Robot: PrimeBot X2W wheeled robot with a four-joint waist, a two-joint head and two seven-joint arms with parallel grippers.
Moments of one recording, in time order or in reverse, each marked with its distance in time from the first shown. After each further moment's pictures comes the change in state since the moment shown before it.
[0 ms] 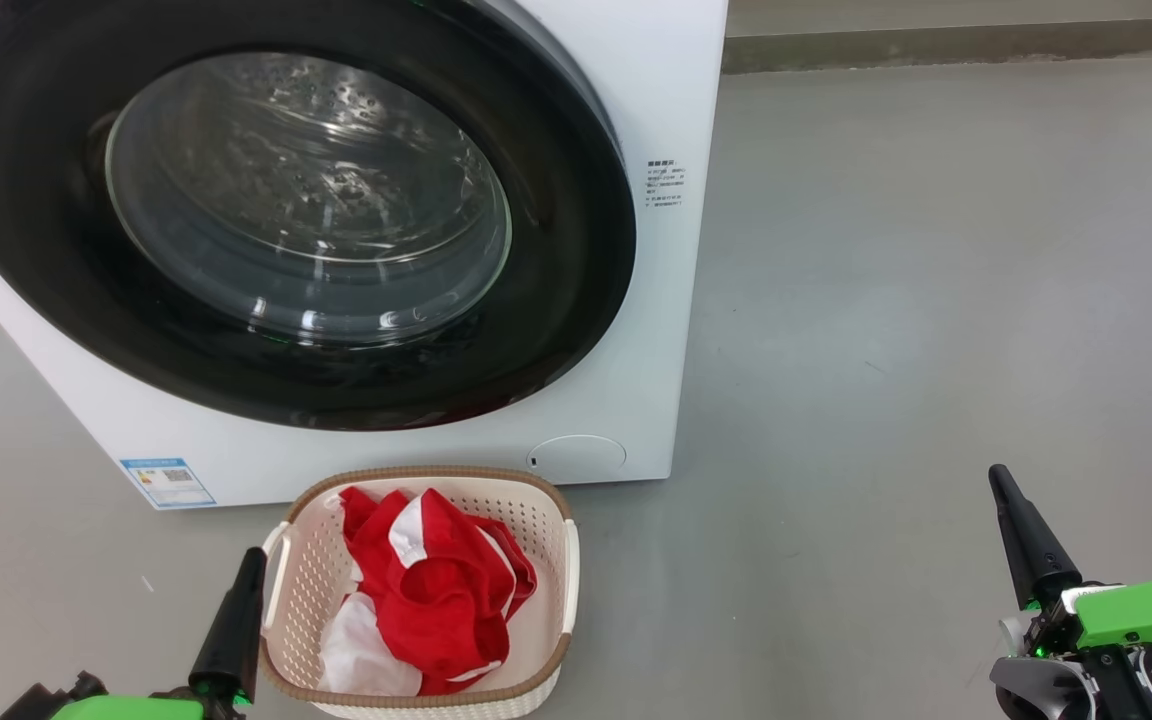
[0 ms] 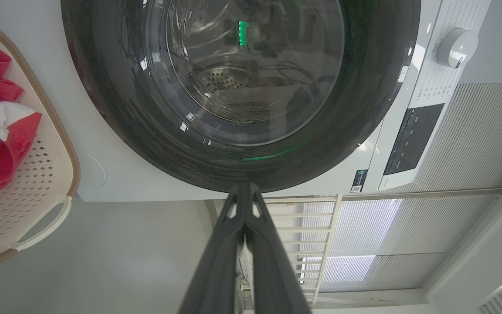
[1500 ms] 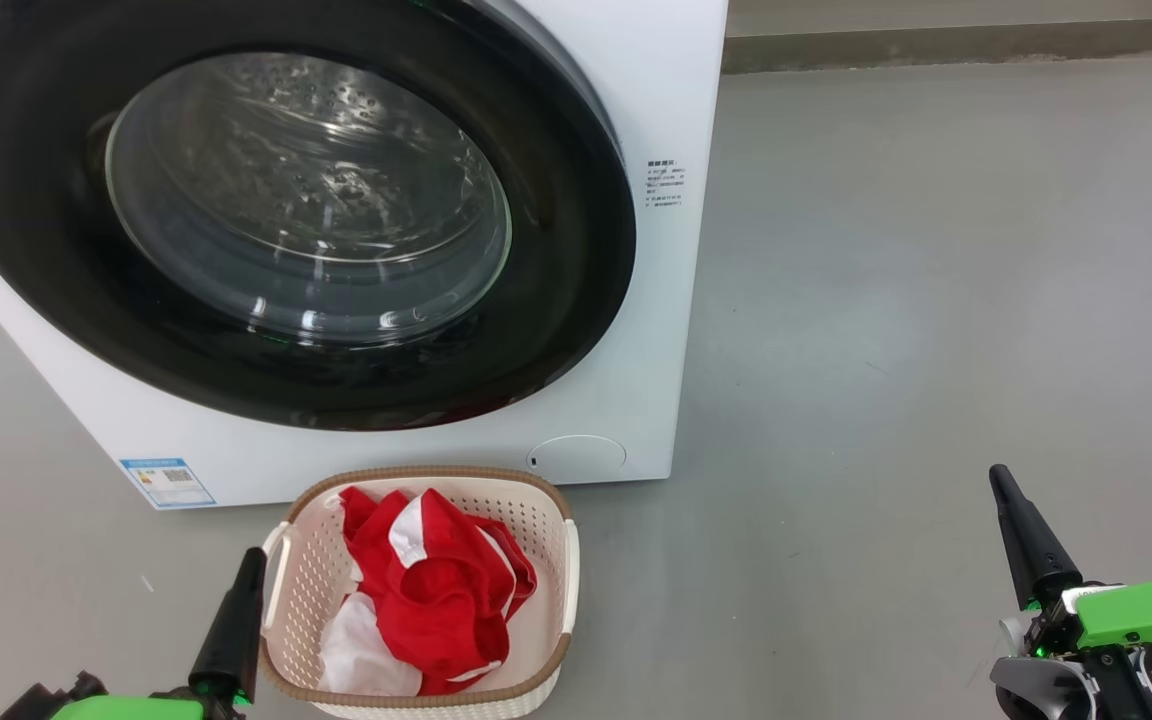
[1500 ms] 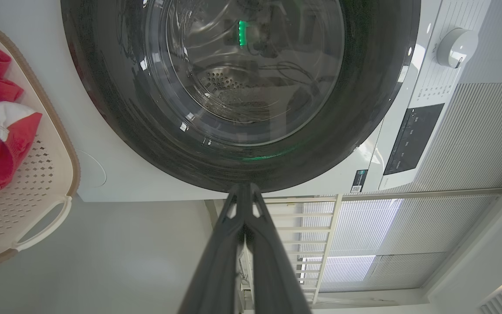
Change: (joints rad) left arm 0.000 0.000 0.000 0.000 0.000 0.000 0.000; right arm 0.000 0.002 -0.002 0.000 0.000 0.000 0.001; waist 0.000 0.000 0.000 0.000
